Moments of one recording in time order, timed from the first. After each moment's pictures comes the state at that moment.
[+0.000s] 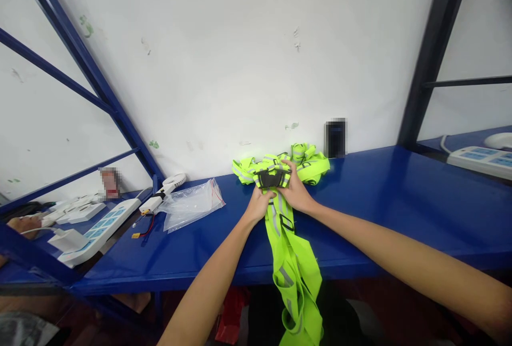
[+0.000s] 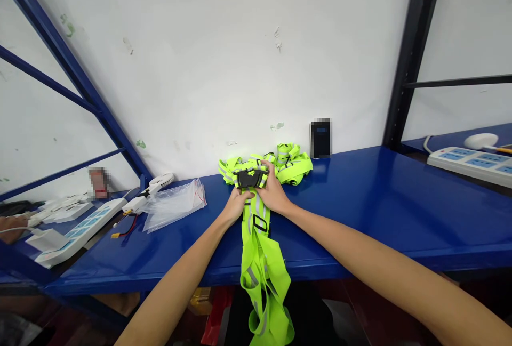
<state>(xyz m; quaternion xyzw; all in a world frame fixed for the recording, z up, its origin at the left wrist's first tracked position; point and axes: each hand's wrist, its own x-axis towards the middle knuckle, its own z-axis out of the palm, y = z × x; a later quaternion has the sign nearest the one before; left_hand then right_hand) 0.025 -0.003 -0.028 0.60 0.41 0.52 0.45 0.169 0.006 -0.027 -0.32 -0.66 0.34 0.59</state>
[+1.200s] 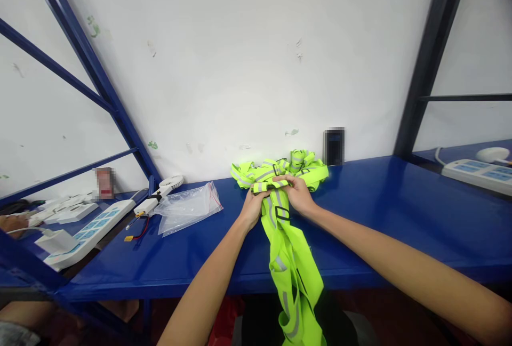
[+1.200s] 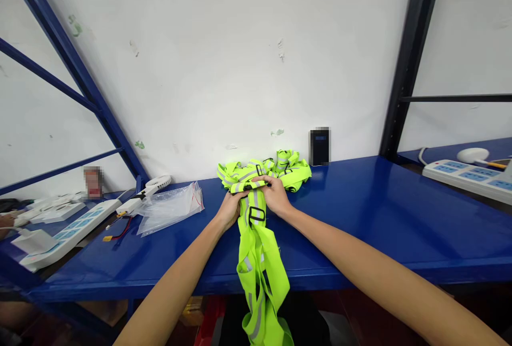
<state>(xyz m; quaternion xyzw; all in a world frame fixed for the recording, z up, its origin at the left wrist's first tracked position) 0.021 0.005 -0.034 0.47 0.33 0.57 0.59 0.175 0.016 -0.020 -0.34 -0.62 0.37 0.61</state>
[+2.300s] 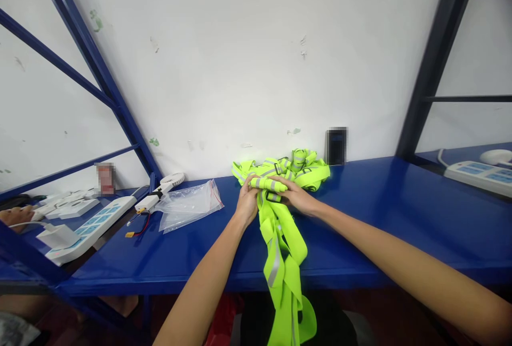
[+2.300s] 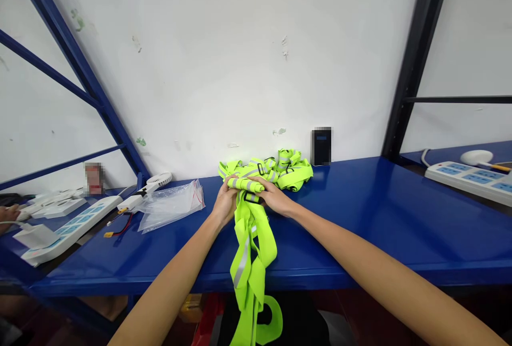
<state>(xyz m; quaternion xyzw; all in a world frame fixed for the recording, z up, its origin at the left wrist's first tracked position) 0.016 0.008 -0.021 0.41 0.25 0.66 0.58 0.180 0.007 -0.019 -0.32 -0.64 0.55 0.43</state>
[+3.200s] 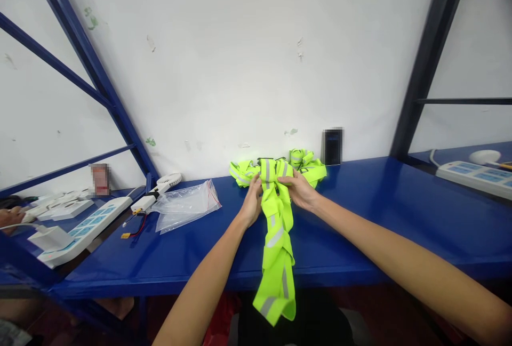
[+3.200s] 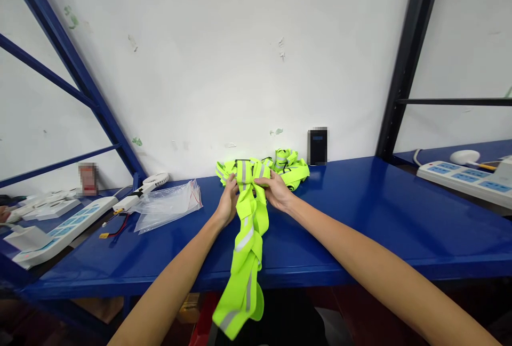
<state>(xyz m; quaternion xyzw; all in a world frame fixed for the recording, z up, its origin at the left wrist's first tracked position) 0.020 -0.005 -0.020 0.47 0.30 0.58 0.59 0.175 0.001 0.005 -0.20 -0.43 0.66 0.58</state>
